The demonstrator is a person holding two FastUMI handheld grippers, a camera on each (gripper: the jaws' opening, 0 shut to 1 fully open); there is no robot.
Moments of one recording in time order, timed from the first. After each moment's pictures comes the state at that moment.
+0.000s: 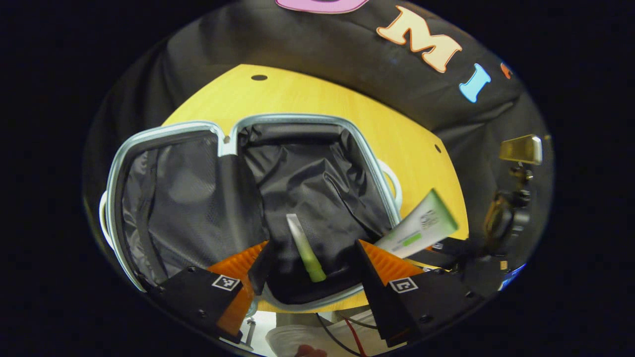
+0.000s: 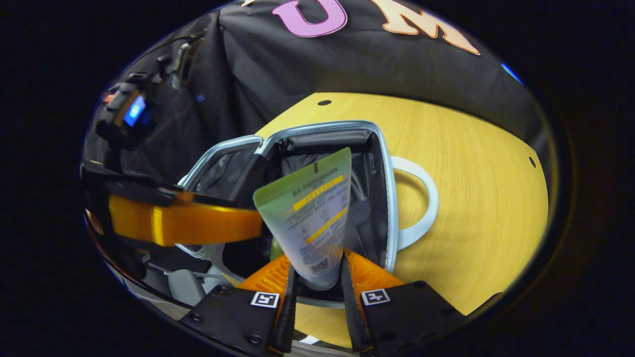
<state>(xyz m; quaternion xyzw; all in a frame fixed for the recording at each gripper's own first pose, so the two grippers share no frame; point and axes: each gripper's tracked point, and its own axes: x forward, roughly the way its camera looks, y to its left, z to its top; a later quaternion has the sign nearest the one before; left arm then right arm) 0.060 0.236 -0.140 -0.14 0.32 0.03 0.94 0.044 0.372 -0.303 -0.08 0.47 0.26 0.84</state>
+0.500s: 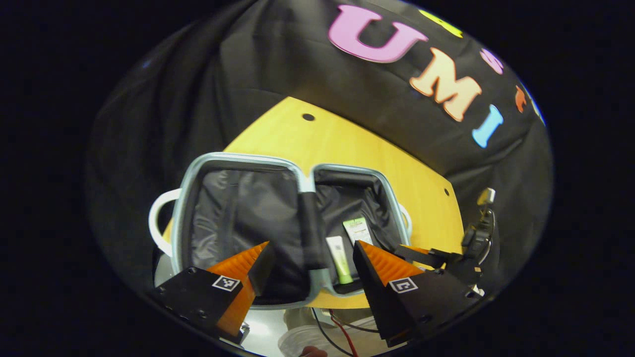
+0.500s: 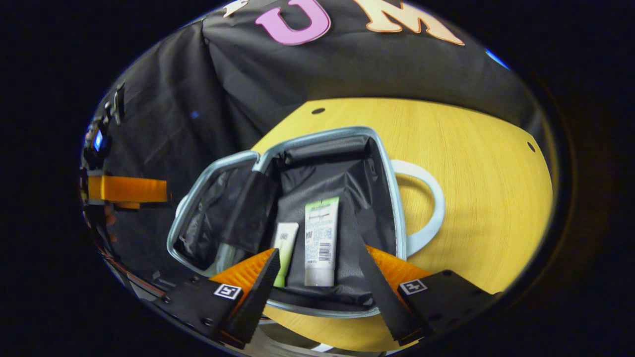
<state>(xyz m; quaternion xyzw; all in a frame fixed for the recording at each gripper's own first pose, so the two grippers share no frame) -0.011 0.350 -0.090 -0.19 0.24 0.13 0.94 0.067 0.386 -0.276 -0.01 0.43 0.25 0.87</state>
